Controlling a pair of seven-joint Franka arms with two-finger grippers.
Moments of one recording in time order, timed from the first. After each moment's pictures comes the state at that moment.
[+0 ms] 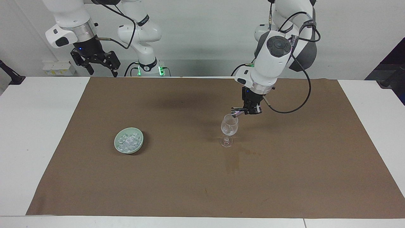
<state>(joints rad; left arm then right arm) -0.35 0.21 -0.13 -1.60 -0.07 1.77 0.88 0.09 -0.09 -0.10 -1.59 -0.01 1.49 0.13</state>
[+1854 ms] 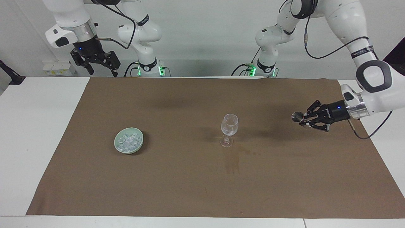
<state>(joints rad) 0.47 0.50 -0.09 -1.63 -0.92 1.41 2.11 0.09 -0.09 -0.10 -1.59 -0.01 1.49 0.13</state>
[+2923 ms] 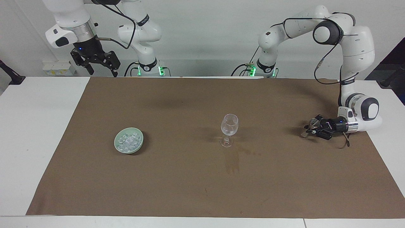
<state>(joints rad) 0.62 0.74 -0.11 -1.68 -1.10 1.34 2.44 0.09 -0.09 -0.10 -1.59 -0.01 1.49 0.13</state>
